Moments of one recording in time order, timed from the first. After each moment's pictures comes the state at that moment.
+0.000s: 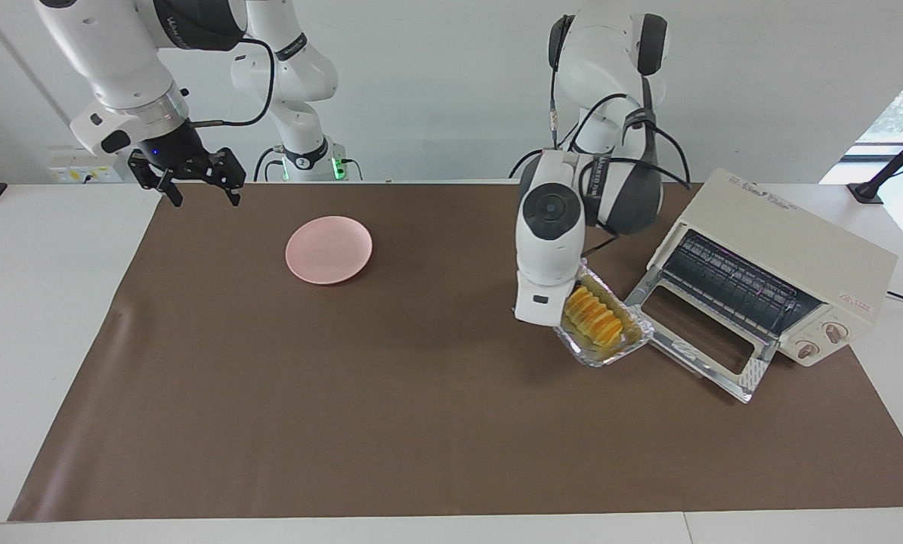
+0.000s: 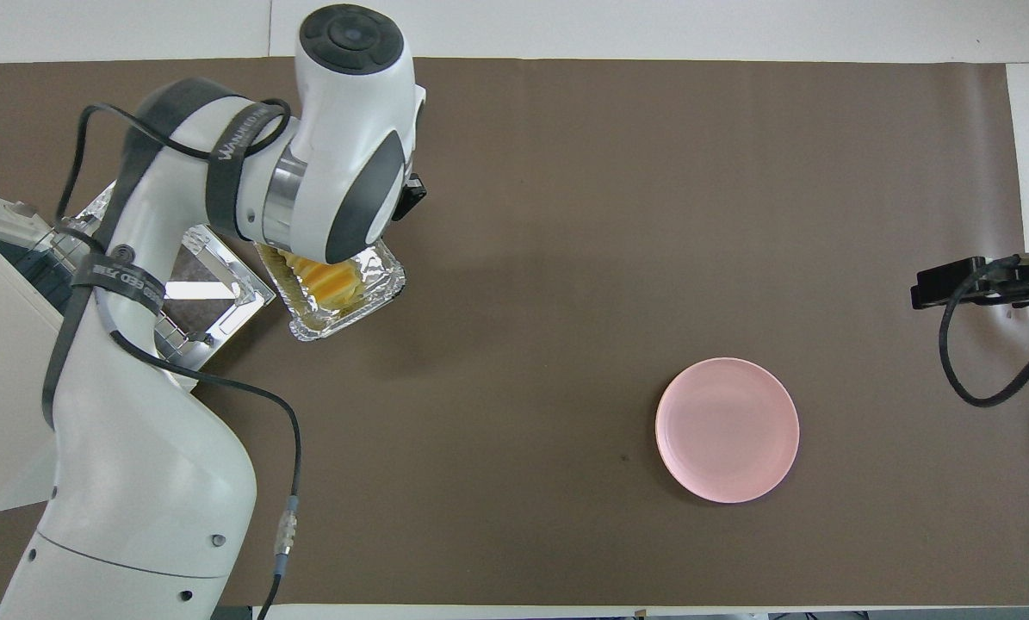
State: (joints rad) left arm -0.70 0.61 0.37 -1.18 -0.08 1.57 -0.82; right arm -0.06 -0.10 0.03 -1.74 0.01 1.60 -0.01
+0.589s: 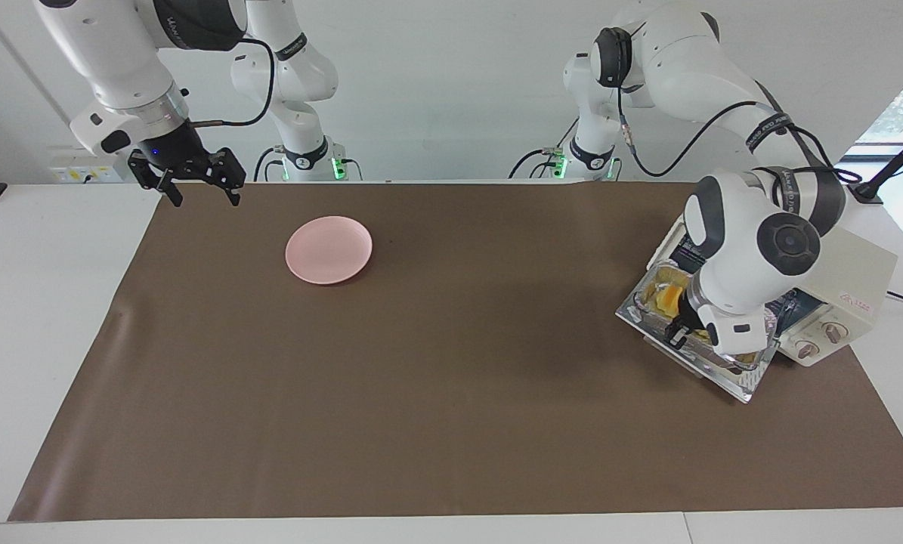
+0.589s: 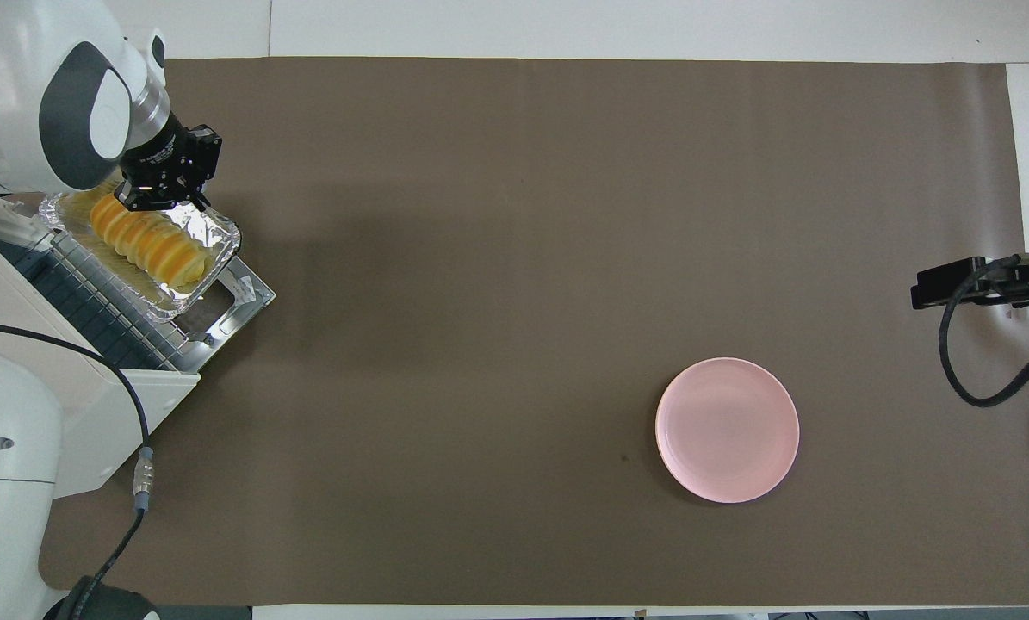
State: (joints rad) left arm -0.38 0.60 0.38 -1.20 -0.14 1.57 -0.81; right arm -0.06 -0.10 0.03 -1.74 0.01 1.60 -0.01
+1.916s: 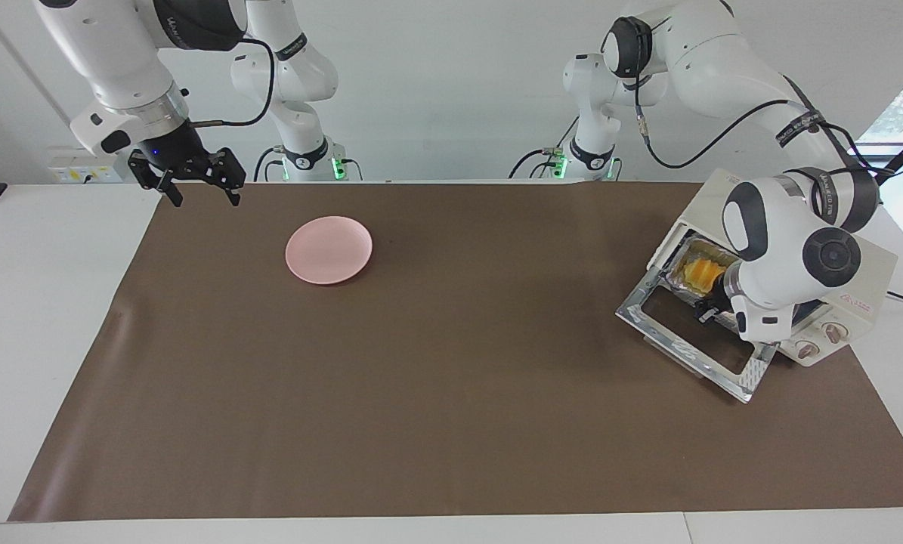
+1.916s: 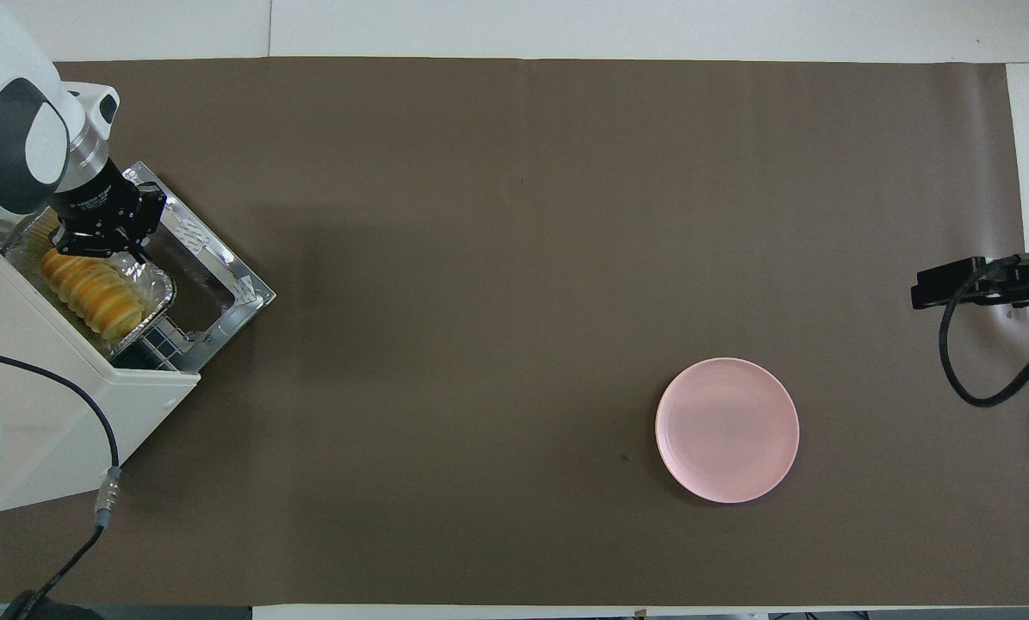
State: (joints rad) left arm -0.32 0.54 0.38 -1.36 -0.05 1.53 -0.59; right arm -0.06 -0.10 0.03 -1.74 0.01 1.60 -0.01
